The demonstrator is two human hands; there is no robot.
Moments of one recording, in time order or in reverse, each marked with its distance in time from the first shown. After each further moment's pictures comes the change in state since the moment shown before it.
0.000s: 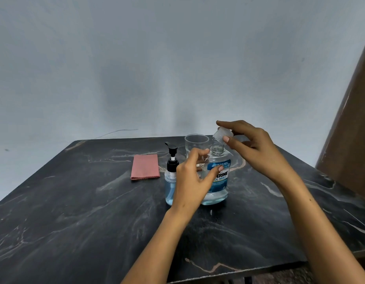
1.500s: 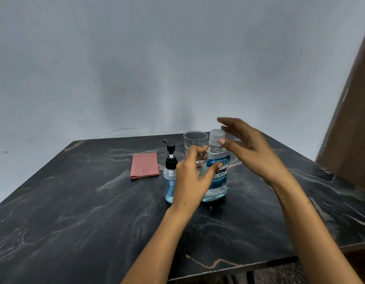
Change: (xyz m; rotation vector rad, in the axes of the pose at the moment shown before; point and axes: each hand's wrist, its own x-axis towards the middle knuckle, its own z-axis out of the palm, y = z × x) left_hand -0.001 -0.002 0.002 0.056 -0.003 0.019; right_hand -0.009 0.005 0.010 0.185 -0.005 0.091
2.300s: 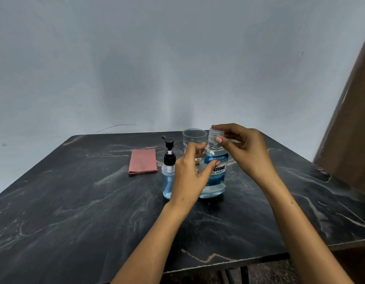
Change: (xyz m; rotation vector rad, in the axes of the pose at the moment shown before) left_hand -0.001 0.003 0.000 0.021 0.004 0.018; right_hand 0.000 0.009 0.010 -0.058 0.131 -0.049
